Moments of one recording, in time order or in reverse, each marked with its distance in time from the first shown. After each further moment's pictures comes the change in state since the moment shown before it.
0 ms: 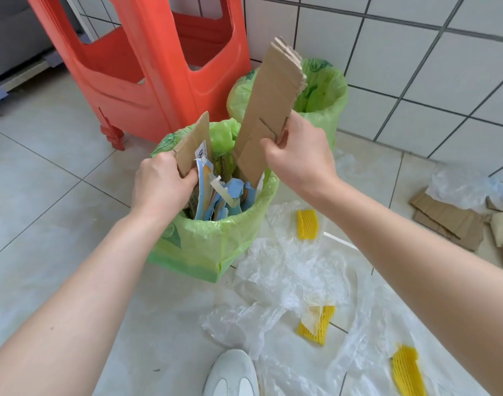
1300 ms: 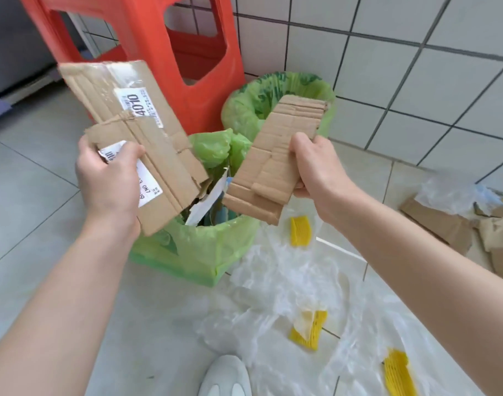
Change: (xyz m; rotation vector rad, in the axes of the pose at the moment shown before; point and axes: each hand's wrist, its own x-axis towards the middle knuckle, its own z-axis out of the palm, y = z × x) left_hand -0.020 0.025 -0.055 -0.982 0.347 -0.325; right_hand -0.018 0.000 -0.038 0.607 -0.109 0.460
